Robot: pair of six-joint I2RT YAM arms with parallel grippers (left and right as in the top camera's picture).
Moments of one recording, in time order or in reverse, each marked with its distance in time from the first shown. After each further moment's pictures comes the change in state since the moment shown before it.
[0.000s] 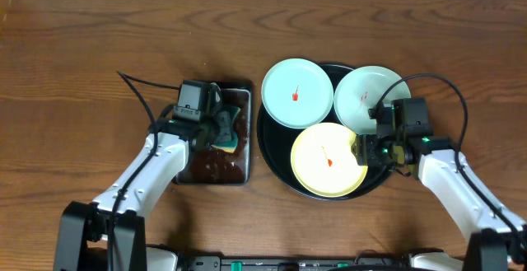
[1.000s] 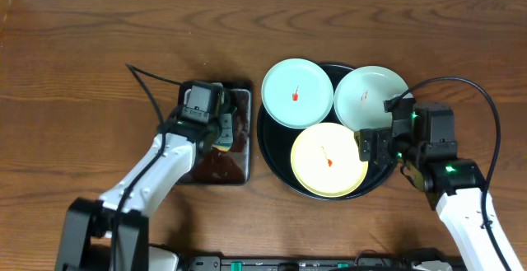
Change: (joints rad) left arm -0.053 0.022 0.000 0.016 -0.180 0.084; right arm 0.000 -0.333 -0.001 -0.027 0.036 -0.008
